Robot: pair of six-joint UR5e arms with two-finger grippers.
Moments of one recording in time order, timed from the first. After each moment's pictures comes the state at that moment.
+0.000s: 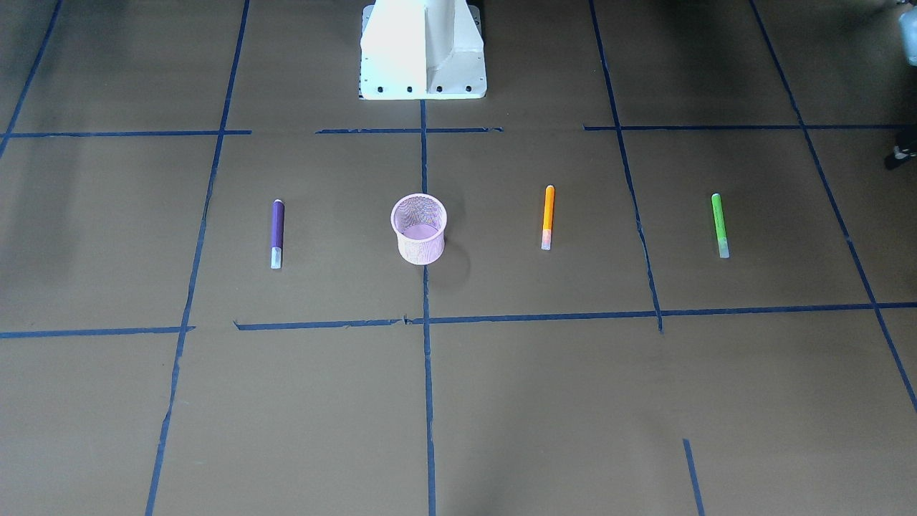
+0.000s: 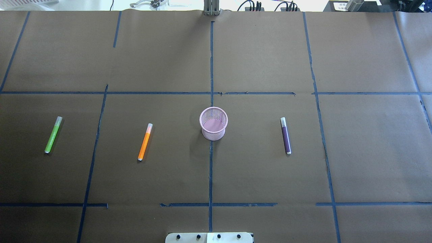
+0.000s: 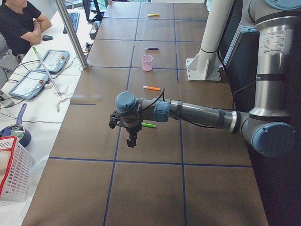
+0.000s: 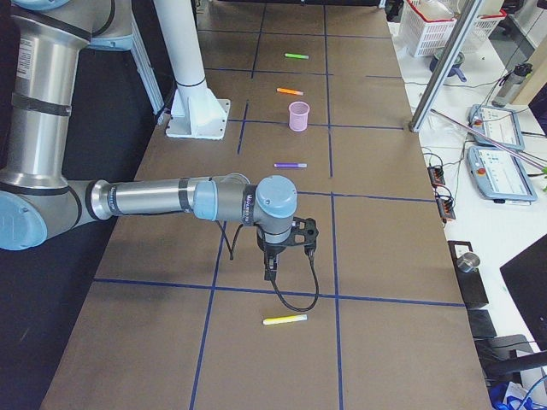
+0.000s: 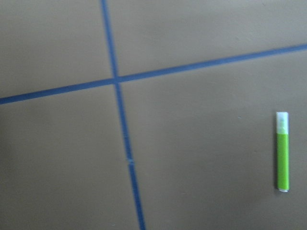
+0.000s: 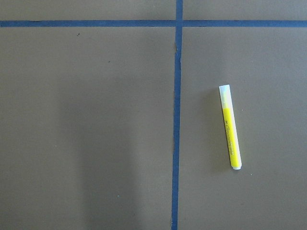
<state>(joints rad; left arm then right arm) -1.40 -1.54 -1.78 -1.47 -2.41 0.07 1.56 -1.80 1.91 -1.72 2.37 -0.03</state>
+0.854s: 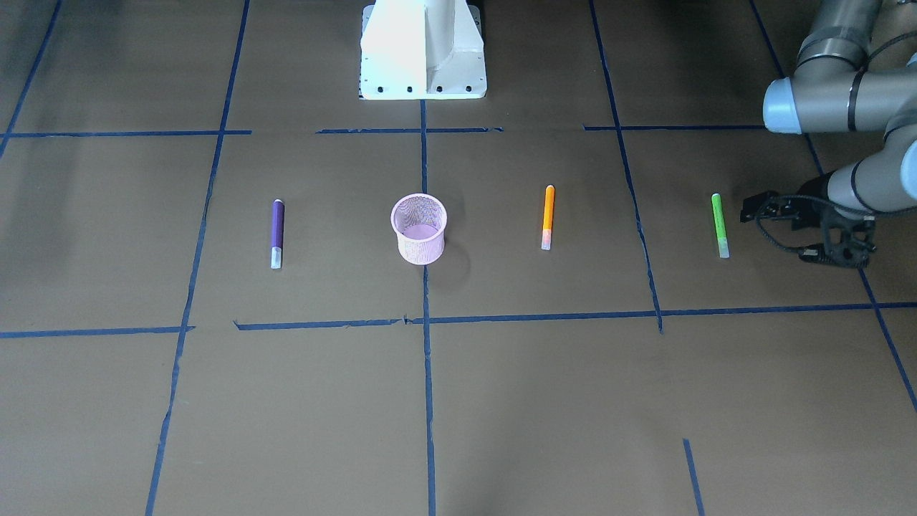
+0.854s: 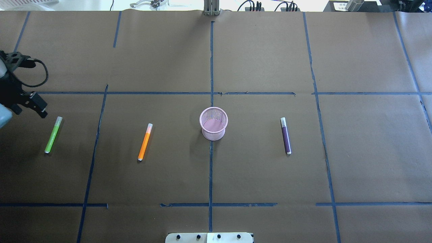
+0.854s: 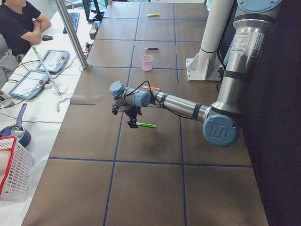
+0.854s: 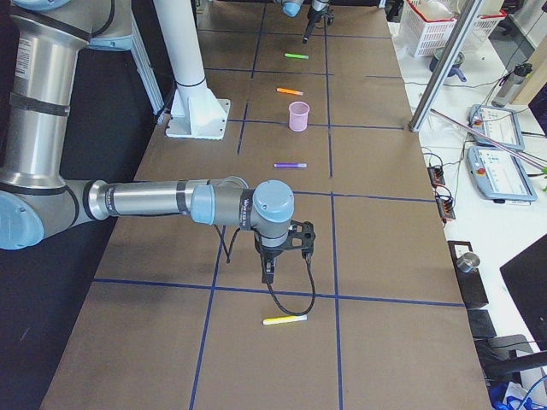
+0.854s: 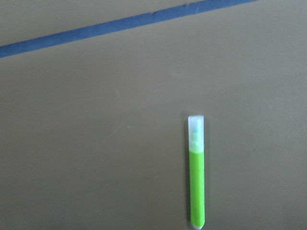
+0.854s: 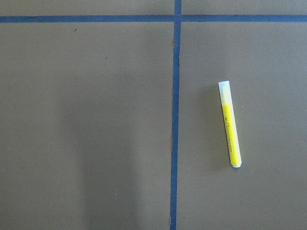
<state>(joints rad) -1.06 -1.80 -1.56 -1.47 -2.39 -0.28 1.56 -1.81 1.90 -1.70 2.37 -0.02</state>
